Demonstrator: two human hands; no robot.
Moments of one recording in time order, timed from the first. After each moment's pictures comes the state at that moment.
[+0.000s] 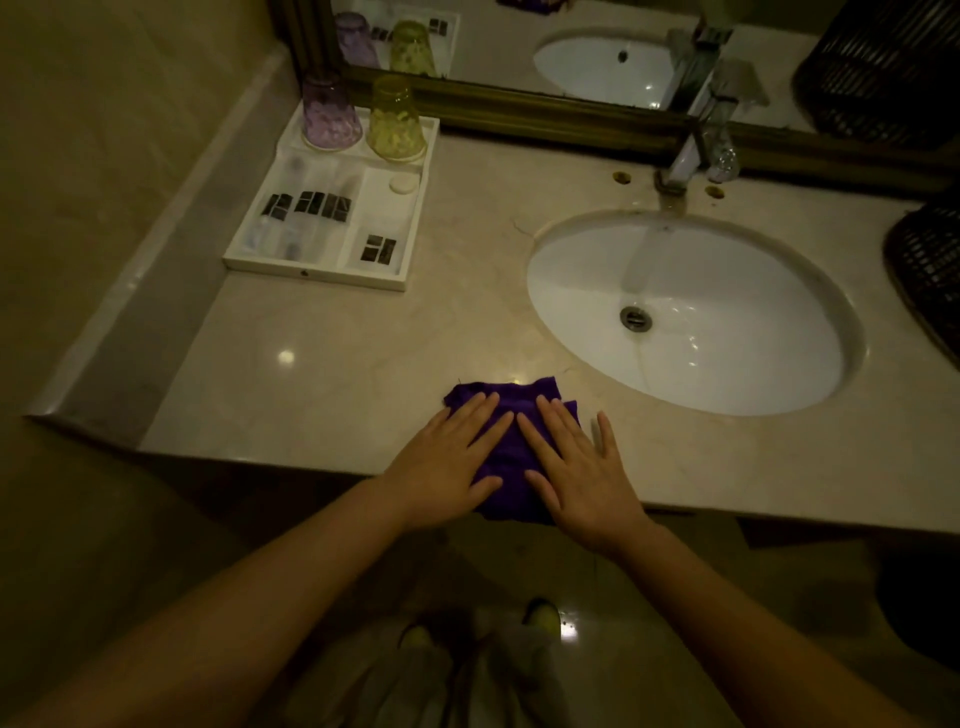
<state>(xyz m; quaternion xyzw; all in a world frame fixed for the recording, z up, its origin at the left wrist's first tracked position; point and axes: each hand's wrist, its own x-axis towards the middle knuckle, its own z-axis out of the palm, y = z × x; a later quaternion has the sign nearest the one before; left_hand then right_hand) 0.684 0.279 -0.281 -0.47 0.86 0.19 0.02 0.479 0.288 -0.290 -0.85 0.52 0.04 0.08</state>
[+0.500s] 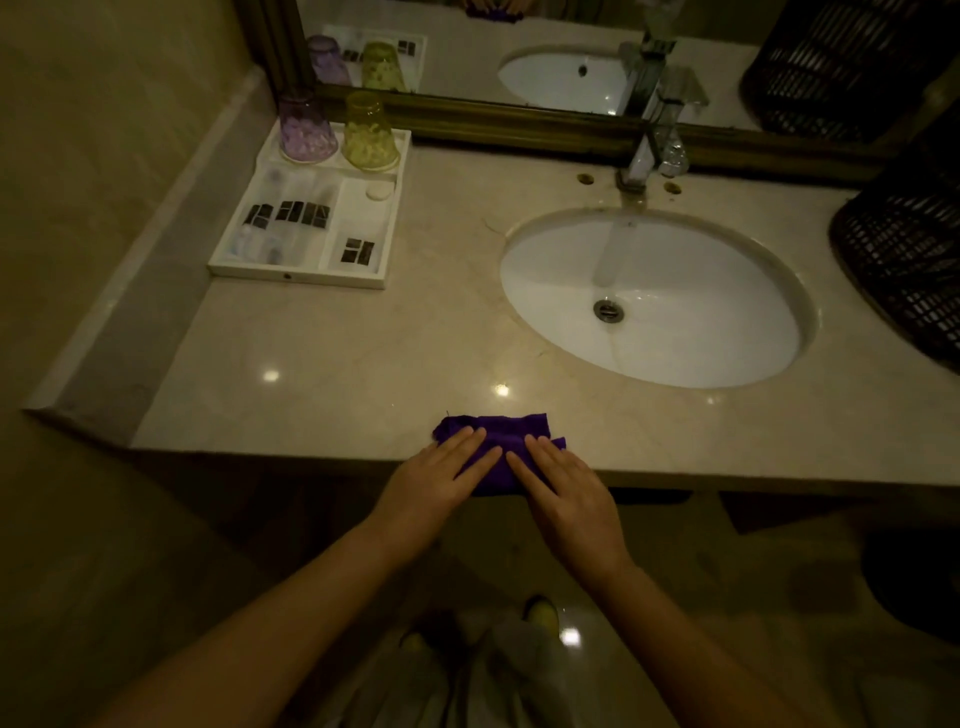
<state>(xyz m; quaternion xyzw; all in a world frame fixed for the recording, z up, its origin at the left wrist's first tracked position) 0.676 0.332 -0.282 -0.45 0.89 0.05 -0.06 0.474 0.348 -0.303 -0.85 0.51 -0.14 -0.04</state>
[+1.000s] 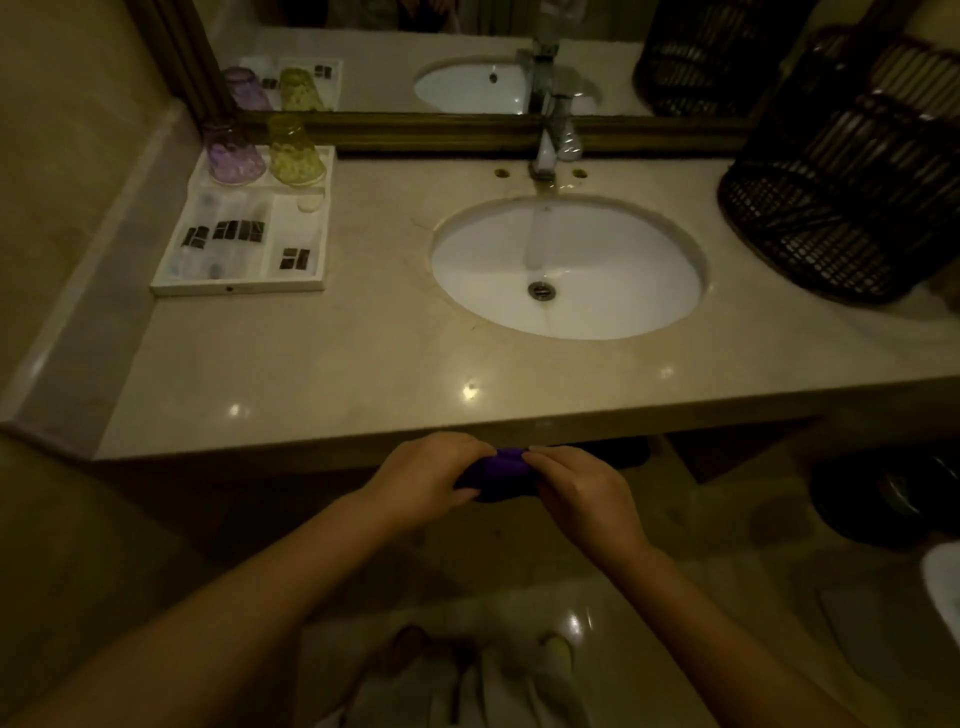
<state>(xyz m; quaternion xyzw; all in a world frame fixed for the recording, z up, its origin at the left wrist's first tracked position) 0.636 0.359 -0.228 -0.40 0.89 0.23 -0.06 0.431 0.417 -0.256 -0.79 0.57 -0.22 -0.01</state>
